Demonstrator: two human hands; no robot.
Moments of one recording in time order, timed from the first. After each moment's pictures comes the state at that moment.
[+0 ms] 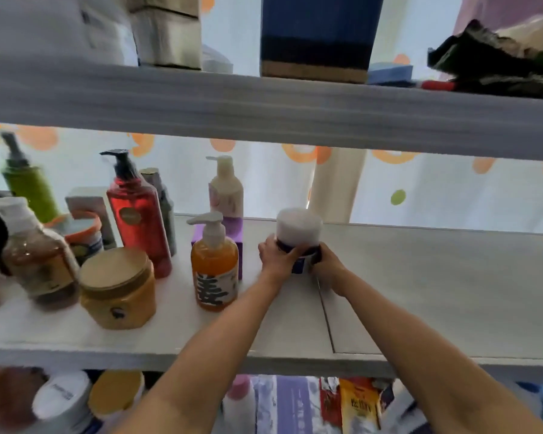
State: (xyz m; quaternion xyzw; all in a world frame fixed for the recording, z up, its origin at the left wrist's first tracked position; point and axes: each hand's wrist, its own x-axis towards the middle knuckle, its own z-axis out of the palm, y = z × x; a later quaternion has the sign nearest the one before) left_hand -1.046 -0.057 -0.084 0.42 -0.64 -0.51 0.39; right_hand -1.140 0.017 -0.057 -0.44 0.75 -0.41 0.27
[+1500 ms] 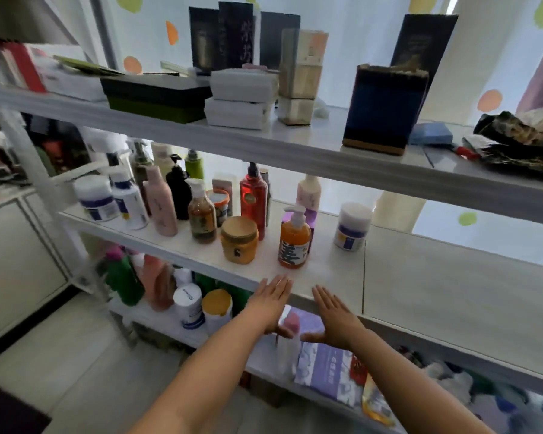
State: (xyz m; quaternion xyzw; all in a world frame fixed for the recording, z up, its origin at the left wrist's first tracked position) left_hand -0.836 0.116 -0.038 0.44 -0.88 -0.08 -0.13; right_hand -1.017 0.165 -0.050 -0.73 0.66 0.03 0.16
